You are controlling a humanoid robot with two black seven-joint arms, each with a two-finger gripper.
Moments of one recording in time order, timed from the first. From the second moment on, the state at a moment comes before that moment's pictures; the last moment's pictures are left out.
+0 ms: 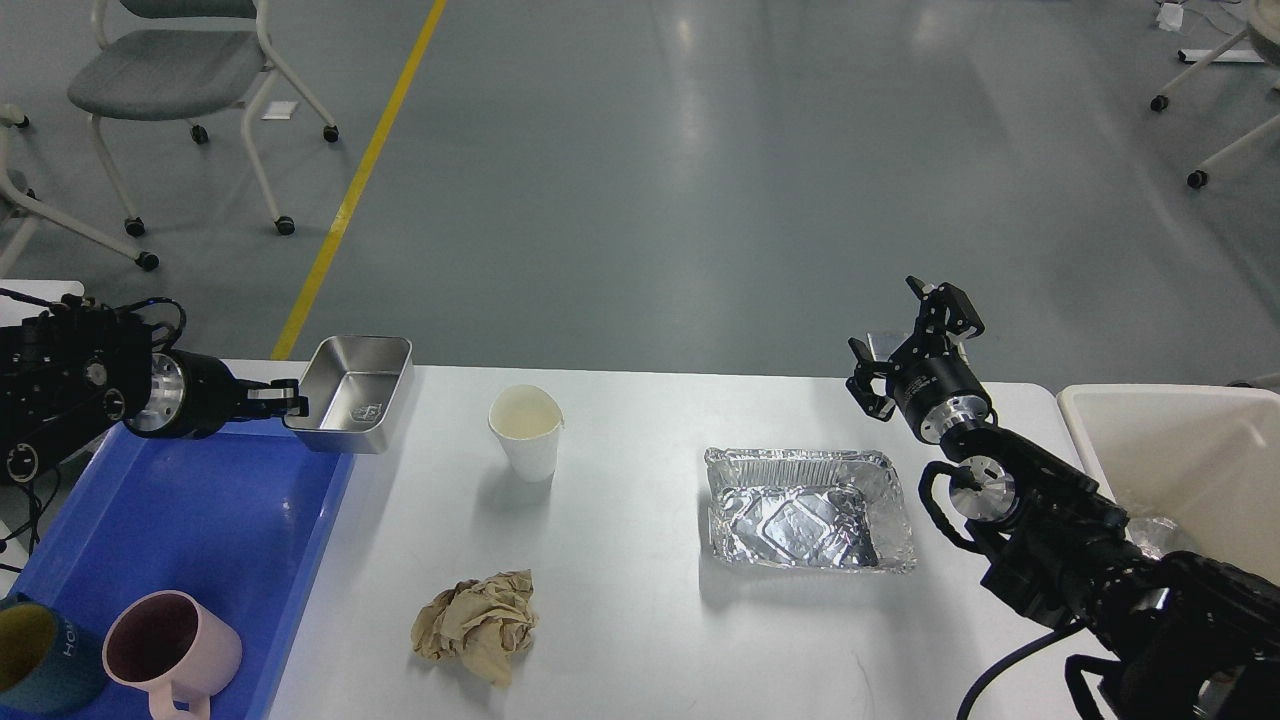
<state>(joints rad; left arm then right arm) -1.08 0.61 0.14 -0.69 1.11 -0.50 -0.25 0.78 -0.03 0.57 0.25 0.17 0.37 0.37</state>
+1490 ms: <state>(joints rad) -0.79 0.72 0.15 -0.69 1.11 -0.18 -0.26 0.75 -0.05 0.57 0.25 0.17 0.38 0.37</state>
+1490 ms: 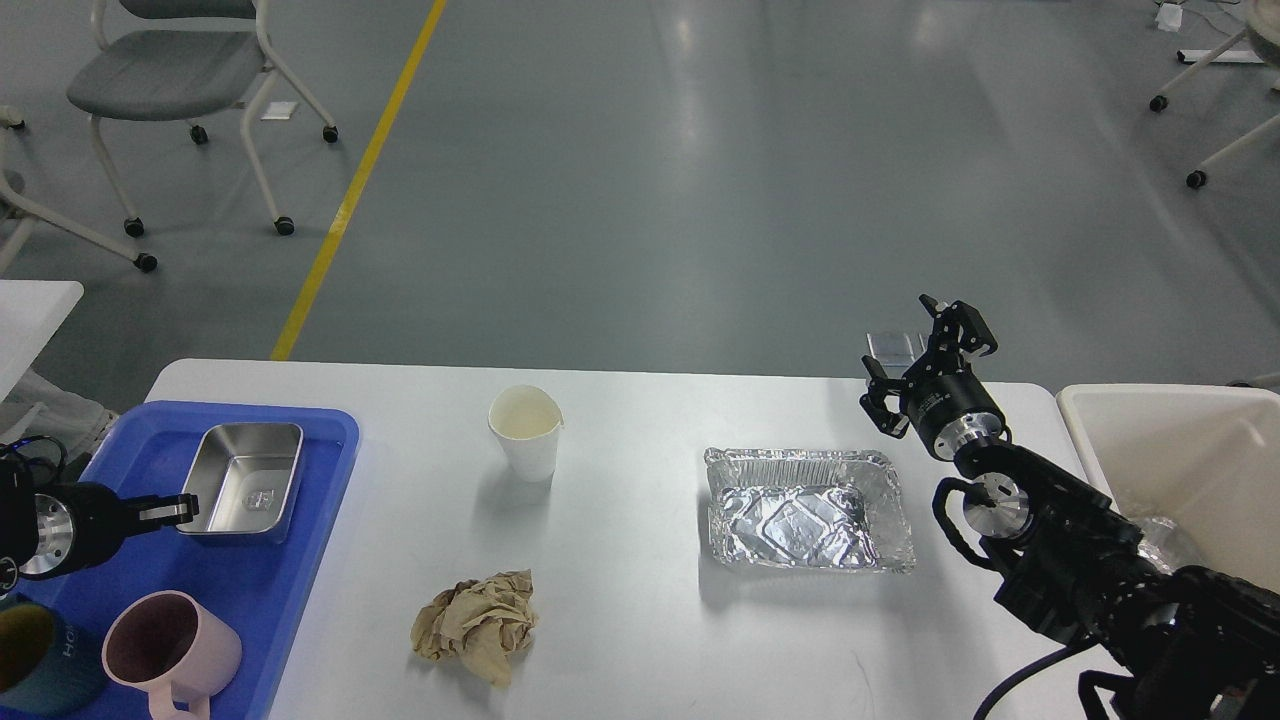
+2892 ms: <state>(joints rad) -0.86 0.73 -0.07 -0.73 0.99 -0.19 -0.26 0.76 -0.05 0.57 0.25 0.17 0.38 0.37</state>
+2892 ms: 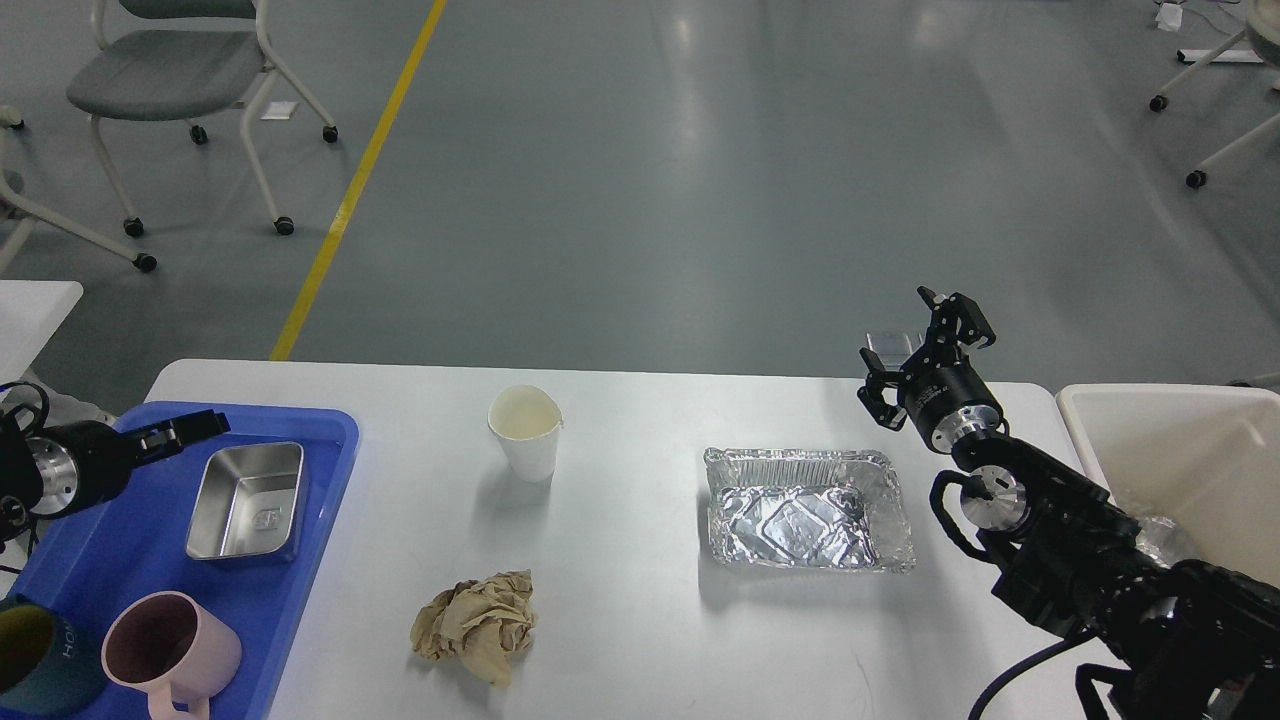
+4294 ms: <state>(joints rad) -0.76 0.10 -1.07 -0.52 -0.05 -0.55 -0.45 0.82 -0.26 0.49 0.26 0.04 0.41 0.39</state>
